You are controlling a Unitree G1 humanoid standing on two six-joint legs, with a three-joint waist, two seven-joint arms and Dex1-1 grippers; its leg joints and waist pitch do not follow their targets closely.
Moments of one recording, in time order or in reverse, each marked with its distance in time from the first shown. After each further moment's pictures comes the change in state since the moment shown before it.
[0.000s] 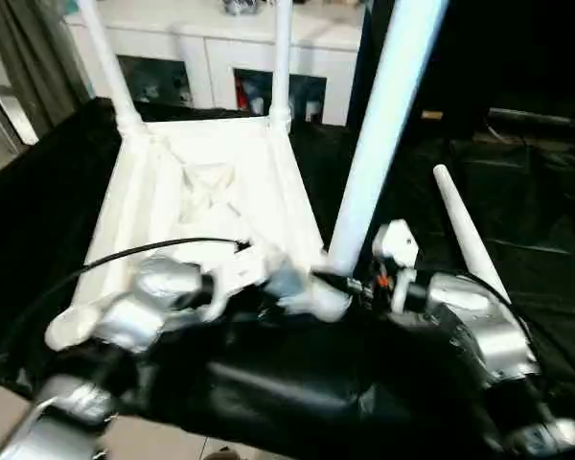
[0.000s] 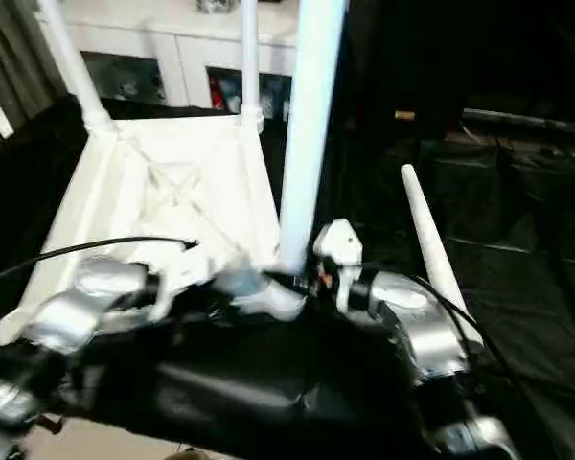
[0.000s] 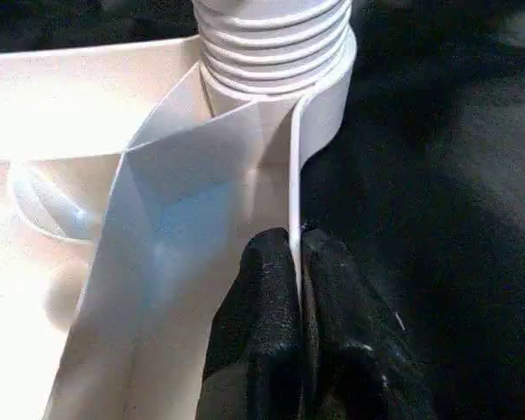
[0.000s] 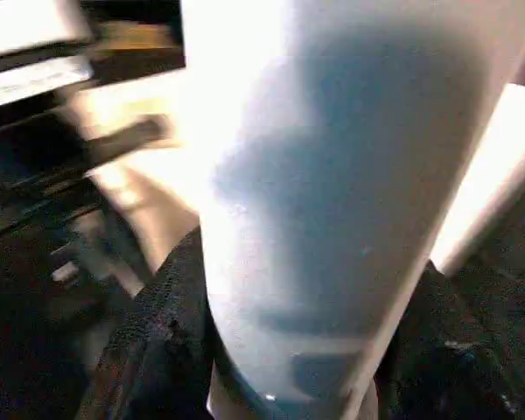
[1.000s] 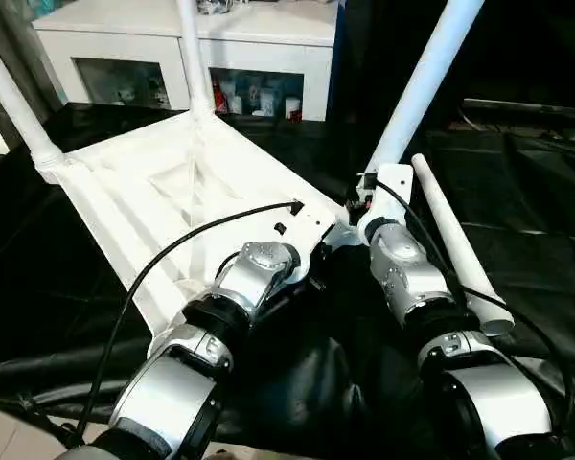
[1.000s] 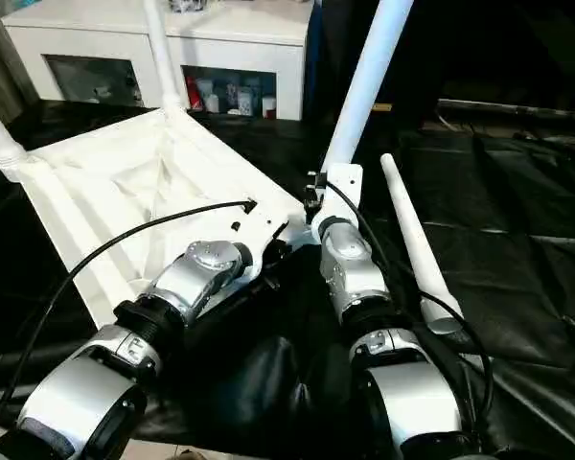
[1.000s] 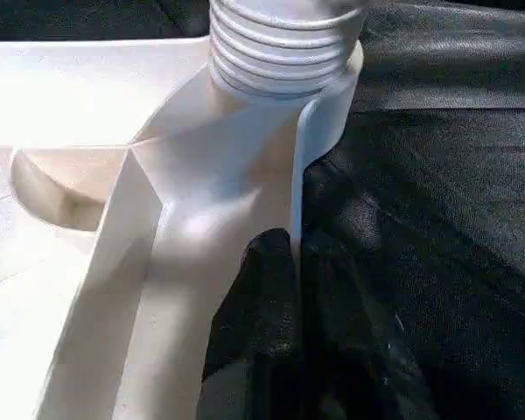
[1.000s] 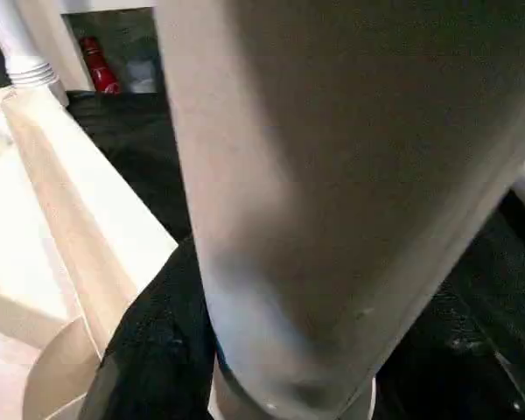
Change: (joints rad) left arm -0.245 -0.363 0.105 0.341 0.016 0.212 0.589; right arm -0.378 0.265 -0.201 0.529 -0.071 -0.063 -0.805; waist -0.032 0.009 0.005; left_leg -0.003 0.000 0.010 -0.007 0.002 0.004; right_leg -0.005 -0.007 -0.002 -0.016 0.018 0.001
